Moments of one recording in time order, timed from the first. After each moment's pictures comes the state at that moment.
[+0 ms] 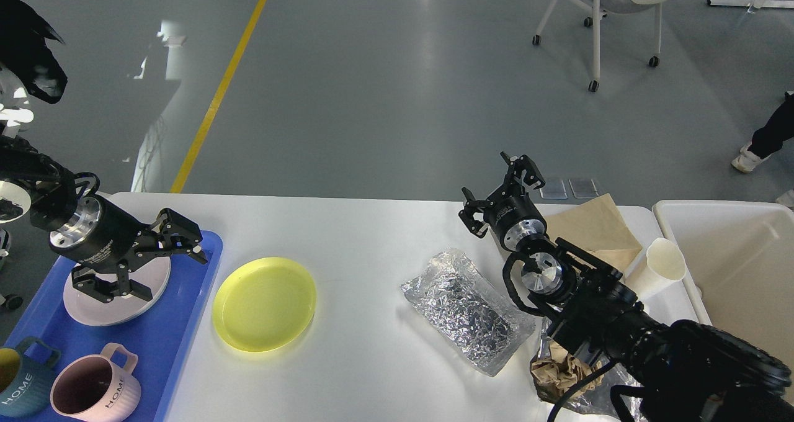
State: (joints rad) left arm -1.80 0.51 1.42 -1.19 -0.25 -0.71 -0.11; right arm 0.79 0.10 0.57 0.31 0.20 0.23 0.33
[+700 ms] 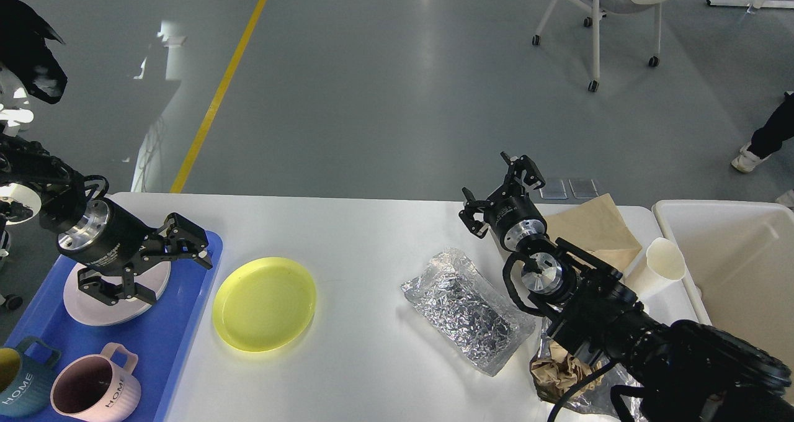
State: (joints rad) left arm -1.80 0.48 1.42 -1.20 -0.25 -0.71 -0.11; right arm 0.79 0.10 0.57 0.31 0.20 0.23 0.33
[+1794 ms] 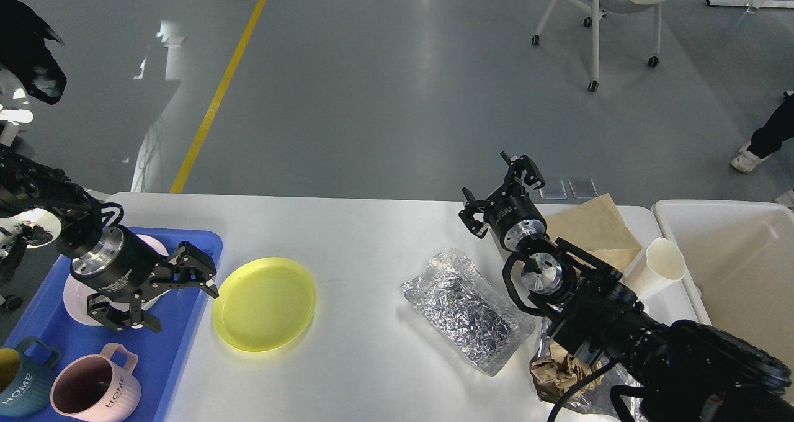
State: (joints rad) left arm -1.68 0.43 1.41 -1.19 -0.25 -0.71 -0.11; right arm 0.79 0.10 0.57 0.31 0.20 0.23 0.33
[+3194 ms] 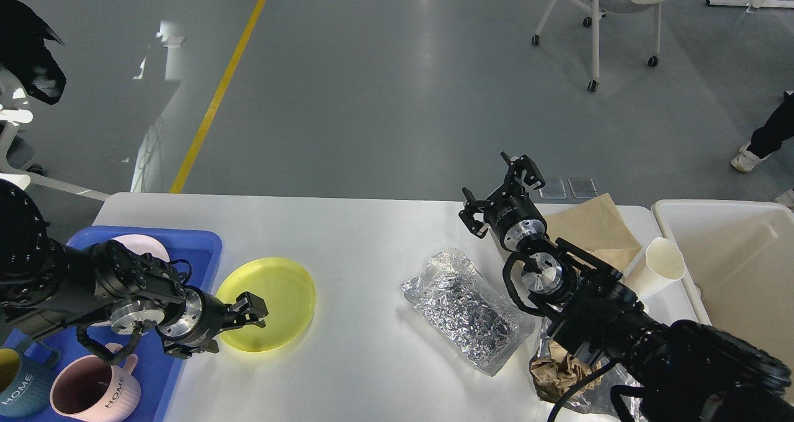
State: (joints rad) left arm -1.37 0.28 1.21 -1.11 -0.25 -0.20 -0.04; right arm 0.79 0.10 0.57 0.31 0.20 0.23 0.33
